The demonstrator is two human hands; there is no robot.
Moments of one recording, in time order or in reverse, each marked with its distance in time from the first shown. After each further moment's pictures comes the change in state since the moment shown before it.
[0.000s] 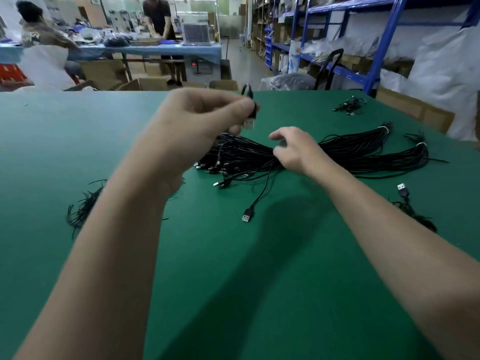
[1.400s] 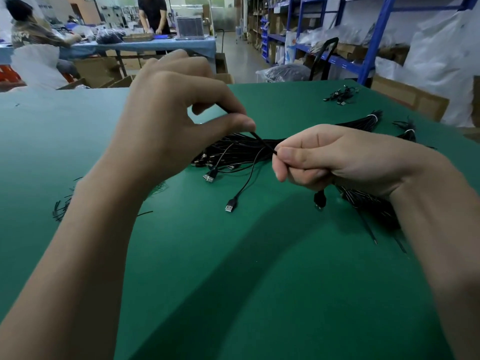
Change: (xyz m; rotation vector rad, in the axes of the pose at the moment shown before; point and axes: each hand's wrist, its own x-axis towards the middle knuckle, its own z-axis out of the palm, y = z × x) left_hand -0.009 0.013 0.016 0.735 0.036 0.616; right_hand -0.107 -0.018 -0.072 0.599 -0.573 -0.217
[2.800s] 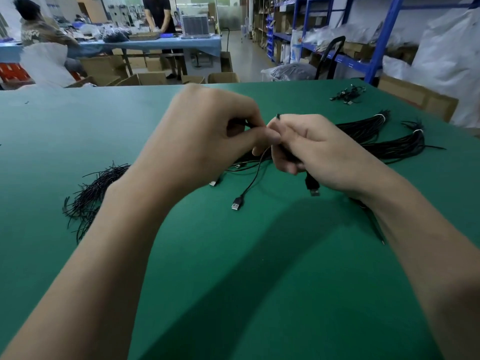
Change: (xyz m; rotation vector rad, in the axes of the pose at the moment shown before) left_hand -0.003 0.011 0.014 -0.030 -0.115 -0.061; right_hand 0.025 0.002 0.024 -0.323 0.395 -0.214
